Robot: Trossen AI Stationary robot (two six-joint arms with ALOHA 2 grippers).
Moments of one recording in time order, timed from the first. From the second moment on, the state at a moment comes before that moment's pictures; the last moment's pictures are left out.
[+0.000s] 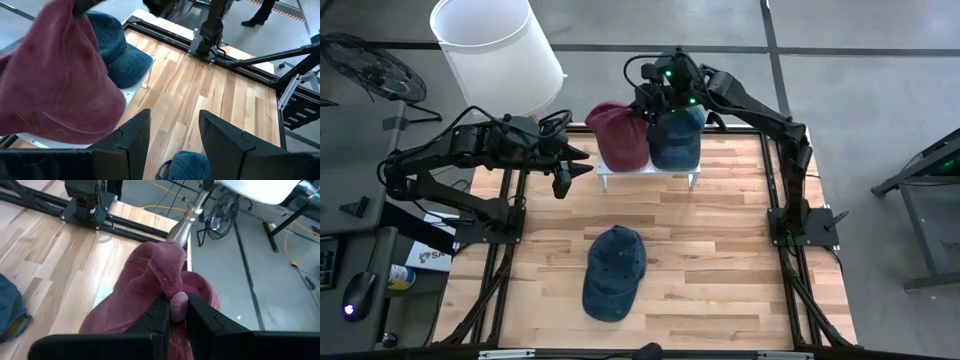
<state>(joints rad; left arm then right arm) 0.05 1.10 1.51 -0.91 -0.17 -0.35 -0.45 1.96 2.26 -0.85 -0.26 -0.56</state>
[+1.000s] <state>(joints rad) 0.05 1.10 1.51 -0.91 -0.18 -0.35 -0.46 2.02 2.26 -0.74 -0.19 -0.56</state>
